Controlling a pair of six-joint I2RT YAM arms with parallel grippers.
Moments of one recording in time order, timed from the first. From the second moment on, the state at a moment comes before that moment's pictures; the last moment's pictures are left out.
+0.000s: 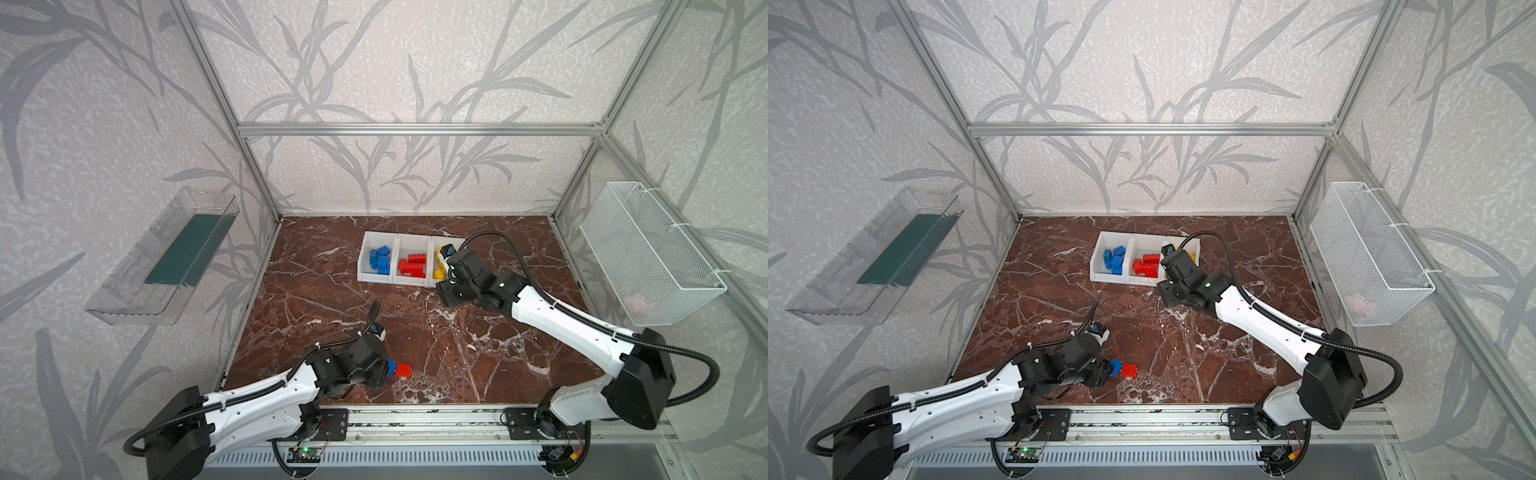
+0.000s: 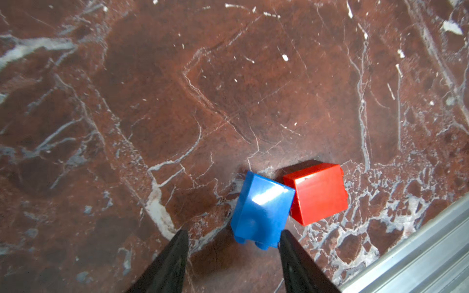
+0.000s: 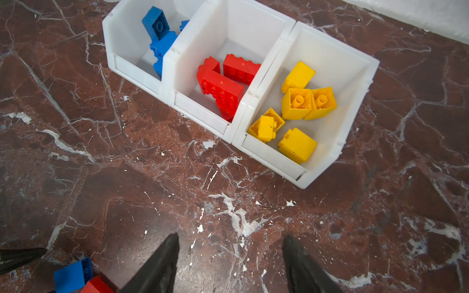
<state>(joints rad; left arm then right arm) -0.98 0.96 0.38 -0.49 -0.09 -0.61 0.74 1.42 1.16 -0.61 0.19 0.27</state>
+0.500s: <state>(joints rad) -1.03 1.14 0.43 -0.42 -0.11 -0.59 0.73 1.40 1.12 -0.60 0.22 0.31</state>
